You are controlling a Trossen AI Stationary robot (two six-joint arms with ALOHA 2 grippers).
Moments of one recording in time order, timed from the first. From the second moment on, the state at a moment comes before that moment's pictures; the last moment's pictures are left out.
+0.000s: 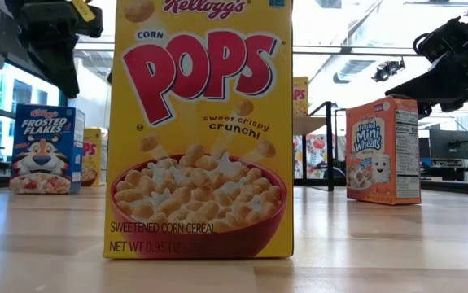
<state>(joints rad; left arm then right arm) -0.19 0.97 0.86 -1.13 -0.37 -0.76 0.23 0.33 0.01 0.14 0.32 0.13</state>
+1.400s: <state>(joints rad) -0.22 1.13 0.81 -1.14 -0.28 -0.70 0.23 0.33 0.01 0.13 0.32 0.13</state>
